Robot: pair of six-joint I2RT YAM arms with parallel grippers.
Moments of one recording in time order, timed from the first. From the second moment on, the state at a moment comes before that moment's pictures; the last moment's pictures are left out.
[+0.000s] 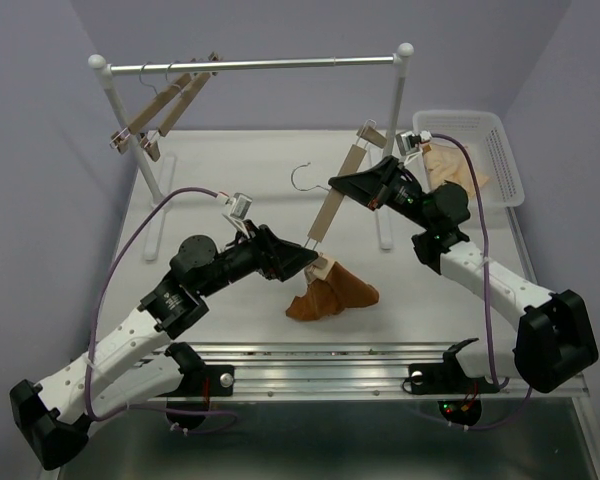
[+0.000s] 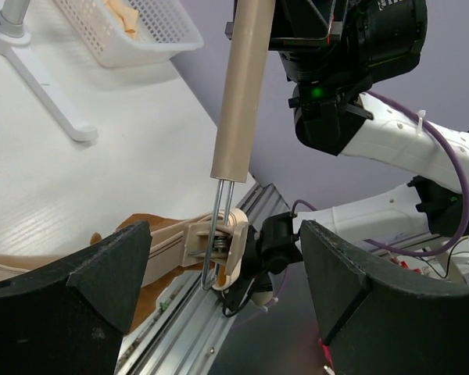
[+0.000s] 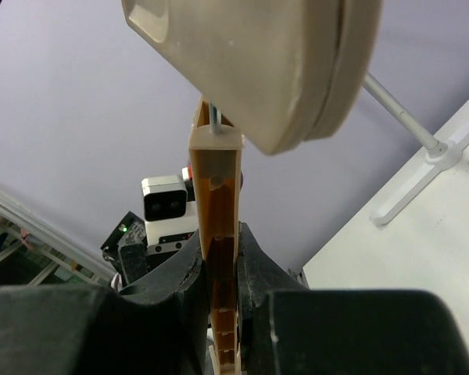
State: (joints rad) left arm -0.78 0.74 0.68 0.07 0.25 -0.81; right arm 0.46 1.30 0.86 0.91 -0.59 1.23
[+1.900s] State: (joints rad) left arm -0.75 0.80 0.68 0.04 0.31 -0.81; right arm 0.44 1.38 0.95 0.79 -0.64 1.18
